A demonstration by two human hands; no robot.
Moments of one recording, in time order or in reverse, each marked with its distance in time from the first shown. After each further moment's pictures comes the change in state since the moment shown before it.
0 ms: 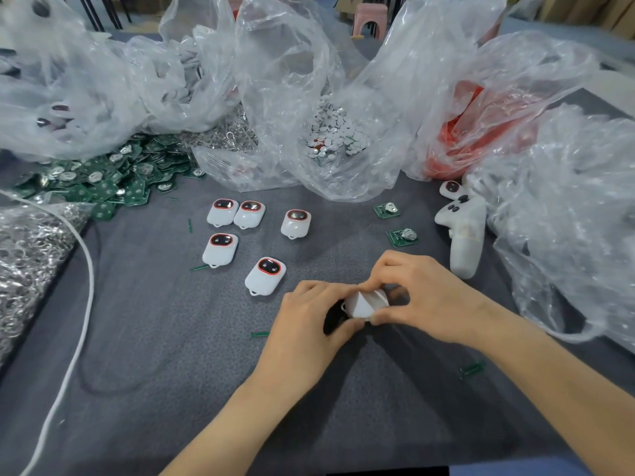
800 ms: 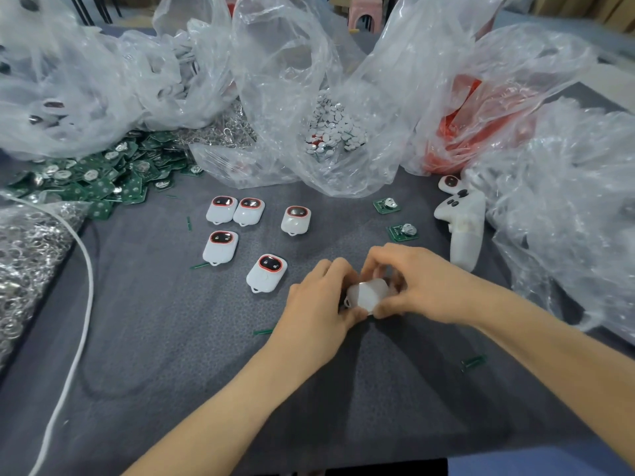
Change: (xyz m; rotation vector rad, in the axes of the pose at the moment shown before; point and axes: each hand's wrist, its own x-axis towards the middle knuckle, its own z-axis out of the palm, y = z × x) left_hand 0.020 0.008 -0.004 0.013 -0.178 -0.131; right_hand 0.011 0.006 -0.003 0.012 -0.065 0.106
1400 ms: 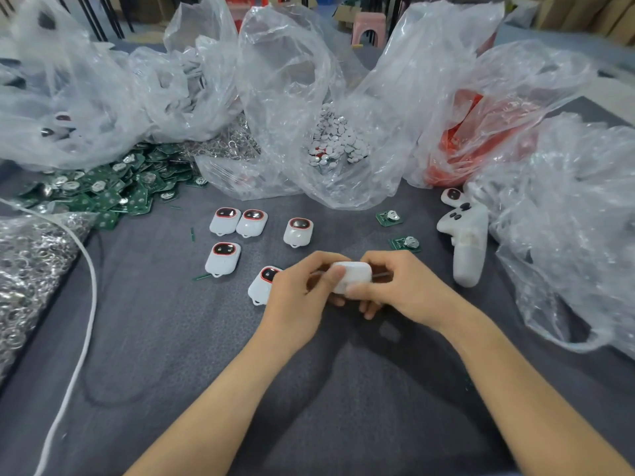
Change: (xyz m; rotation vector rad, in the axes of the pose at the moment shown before) left_hand 0.019 -0.018 -0.006 -0.593 0.203 -0.035; right_hand 0.025 0.004 0.024 0.694 0.110 0.029
